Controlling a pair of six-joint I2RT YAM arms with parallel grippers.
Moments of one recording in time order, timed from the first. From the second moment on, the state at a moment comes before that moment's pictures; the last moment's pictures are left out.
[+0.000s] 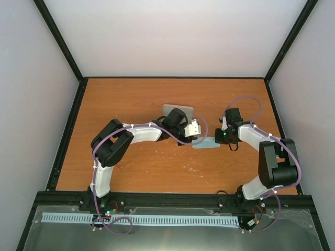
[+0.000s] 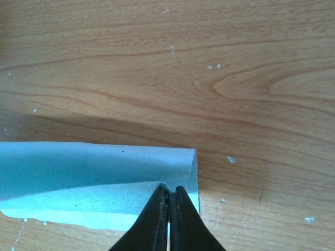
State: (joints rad) left arm -0.79 2.02 1.26 -0.02 0.46 0.57; right arm 0.14 1.54 0.82 -0.49 -0.17 0.17
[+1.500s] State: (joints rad) left arm -0.82 2.02 1.24 -0.07 0.45 0.58; right arm 0.14 1.54 0.80 -0.50 -0.19 0.18
